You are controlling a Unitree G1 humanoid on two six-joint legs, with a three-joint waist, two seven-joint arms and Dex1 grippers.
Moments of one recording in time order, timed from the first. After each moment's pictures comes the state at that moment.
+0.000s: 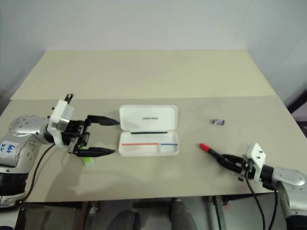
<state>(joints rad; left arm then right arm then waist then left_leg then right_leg) -0.45 0.79 0.10 -0.14 -0.61 0.39 -1.32 -0.01 -0.76 -0.24 0.24 0.38 -0.03 1.20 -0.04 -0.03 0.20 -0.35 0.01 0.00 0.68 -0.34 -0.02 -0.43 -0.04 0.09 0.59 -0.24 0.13</state>
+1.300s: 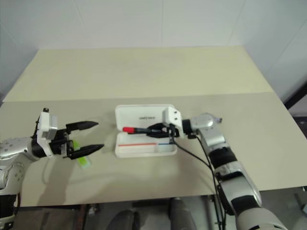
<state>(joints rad) -0.18 0.79 0.27 -0.14 -0.59 0.32 -1.10 -0.83 -0.34 0.26 0.59 0.17 -0.15 1.32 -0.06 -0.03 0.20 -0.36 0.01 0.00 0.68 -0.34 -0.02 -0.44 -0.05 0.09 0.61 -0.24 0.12</state>
